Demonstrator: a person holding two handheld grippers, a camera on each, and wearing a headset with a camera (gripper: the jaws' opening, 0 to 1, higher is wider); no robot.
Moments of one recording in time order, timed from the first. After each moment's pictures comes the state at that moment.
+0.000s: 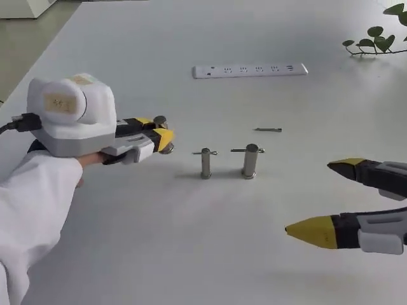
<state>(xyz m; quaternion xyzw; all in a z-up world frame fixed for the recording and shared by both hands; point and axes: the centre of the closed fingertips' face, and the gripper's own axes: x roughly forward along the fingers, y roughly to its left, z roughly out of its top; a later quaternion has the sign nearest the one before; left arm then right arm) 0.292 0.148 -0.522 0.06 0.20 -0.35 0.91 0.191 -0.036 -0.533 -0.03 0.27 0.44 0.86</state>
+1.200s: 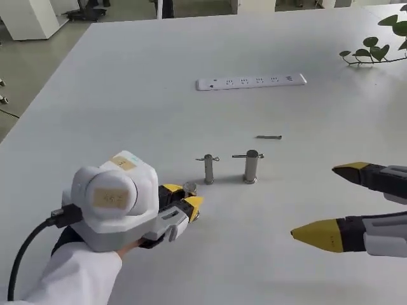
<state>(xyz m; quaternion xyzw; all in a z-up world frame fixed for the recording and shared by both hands) 0.214 0.106 -0.560 0.08 0.24 -0.32 0.91 0.180 -0.040 -0.526 -0.02 0.25 0.44 0.86</state>
